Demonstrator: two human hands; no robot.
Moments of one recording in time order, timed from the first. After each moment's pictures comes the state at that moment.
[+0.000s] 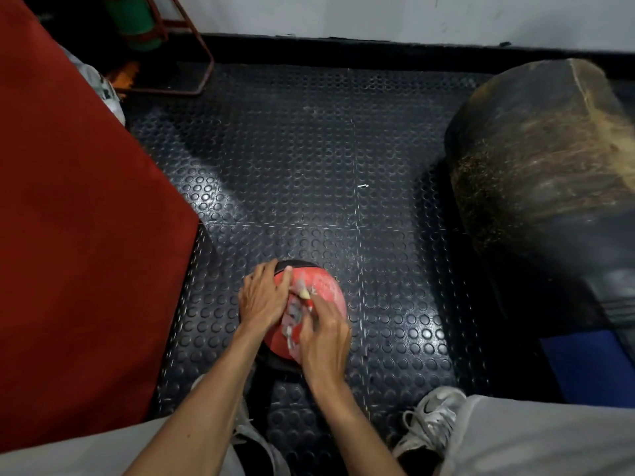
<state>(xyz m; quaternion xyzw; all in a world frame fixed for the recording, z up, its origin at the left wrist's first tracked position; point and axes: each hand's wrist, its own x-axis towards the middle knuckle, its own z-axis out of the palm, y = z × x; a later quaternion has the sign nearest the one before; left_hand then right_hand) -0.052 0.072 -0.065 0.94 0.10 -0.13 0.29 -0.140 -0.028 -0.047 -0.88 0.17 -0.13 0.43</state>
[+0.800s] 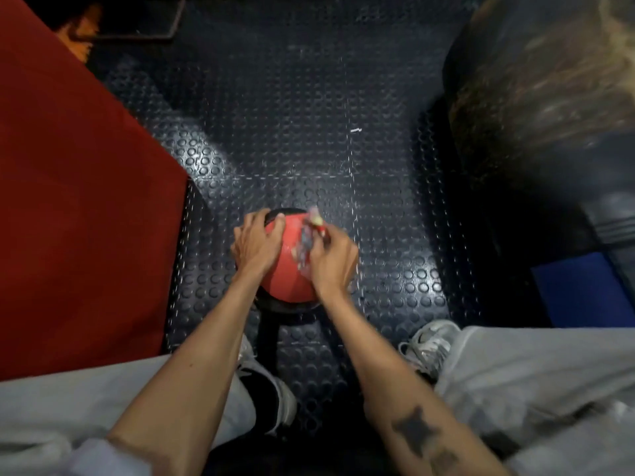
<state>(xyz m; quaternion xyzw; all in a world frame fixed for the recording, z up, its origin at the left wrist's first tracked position) -0.056 0.070 -0.071 0.94 0.12 -0.12 0.28 -0.118 -0.052 -0.049 -0.84 0.26 -0.11 0.46</state>
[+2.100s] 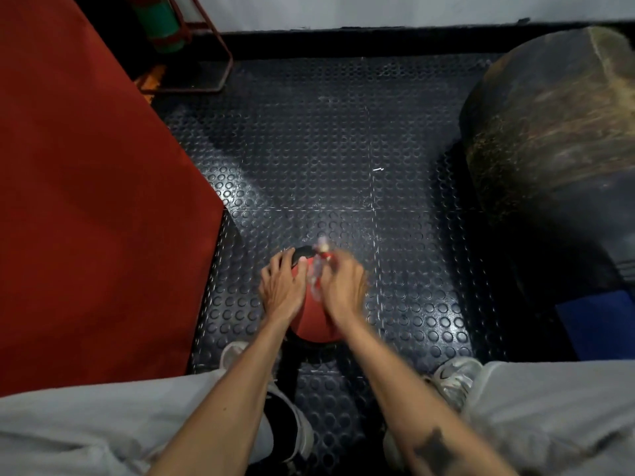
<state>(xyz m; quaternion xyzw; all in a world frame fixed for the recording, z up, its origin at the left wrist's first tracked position) -0.098 0.078 -0.074 0.94 0.12 -0.09 0.32 -0.121 -0.034 -0.035 -0.89 0.17 -0.06 0.43</state>
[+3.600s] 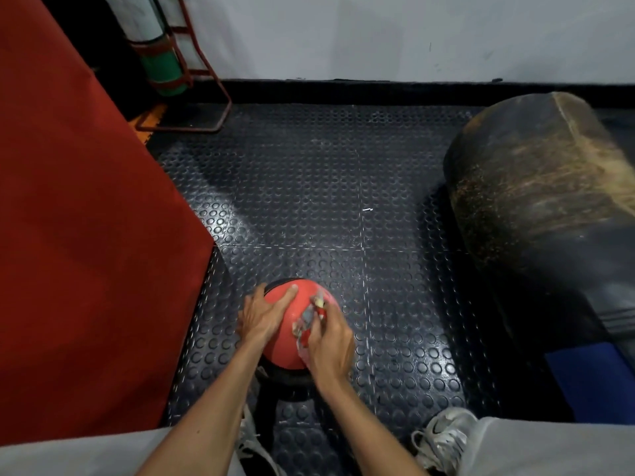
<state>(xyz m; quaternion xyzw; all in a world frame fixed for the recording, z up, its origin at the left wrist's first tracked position) -0.059 0.090 -0.065 0.88 0.25 -0.18 0.36 -0.137 -0.030 -0.053 -0.87 0.20 -0.10 0.43</state>
